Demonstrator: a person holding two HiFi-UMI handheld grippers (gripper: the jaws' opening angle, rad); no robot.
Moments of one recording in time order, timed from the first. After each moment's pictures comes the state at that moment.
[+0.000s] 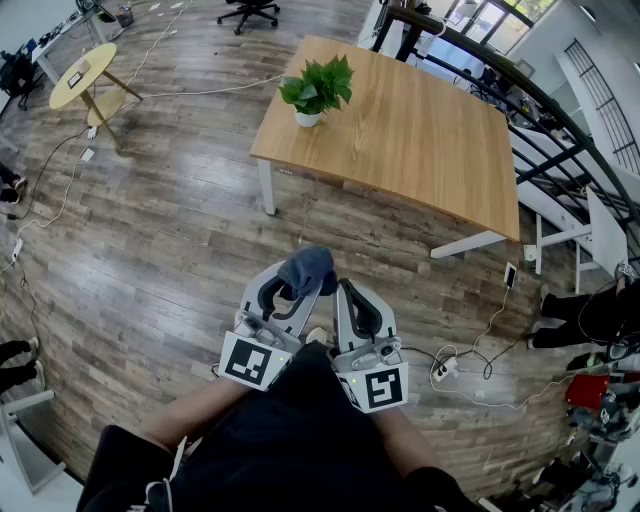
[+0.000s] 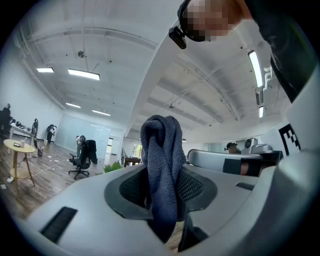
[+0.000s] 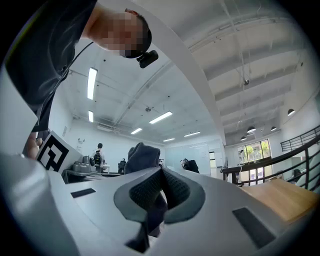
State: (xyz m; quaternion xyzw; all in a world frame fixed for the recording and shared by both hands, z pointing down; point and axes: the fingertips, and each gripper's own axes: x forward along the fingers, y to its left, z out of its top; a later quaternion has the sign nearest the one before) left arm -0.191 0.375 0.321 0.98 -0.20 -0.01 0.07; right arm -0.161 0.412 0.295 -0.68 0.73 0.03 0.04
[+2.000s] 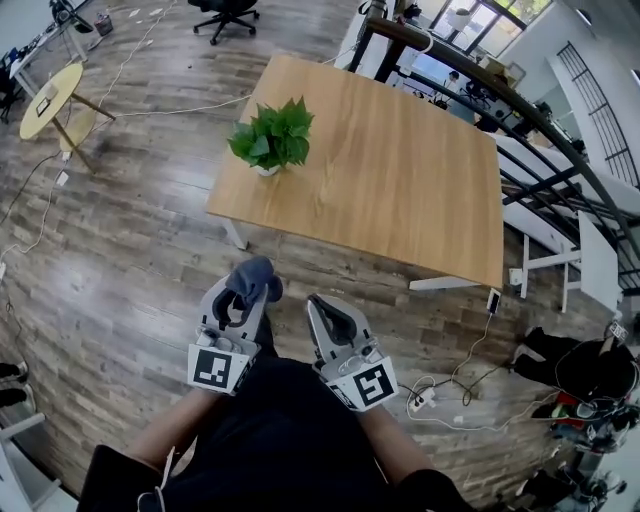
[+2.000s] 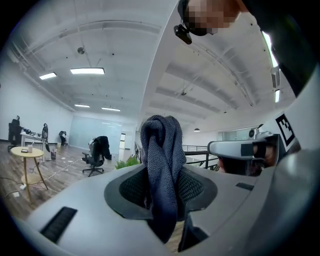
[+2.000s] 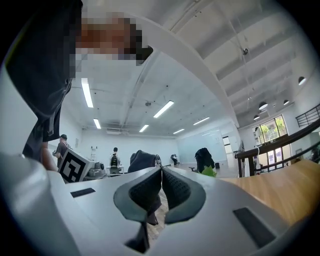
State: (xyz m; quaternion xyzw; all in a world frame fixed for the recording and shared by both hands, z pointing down) left arm -0.093 0.211 0.371 0.96 -0.27 0.03 0.05; right arm -0.029 0.278 0.337 -0.61 0.79 -0.04 0.06
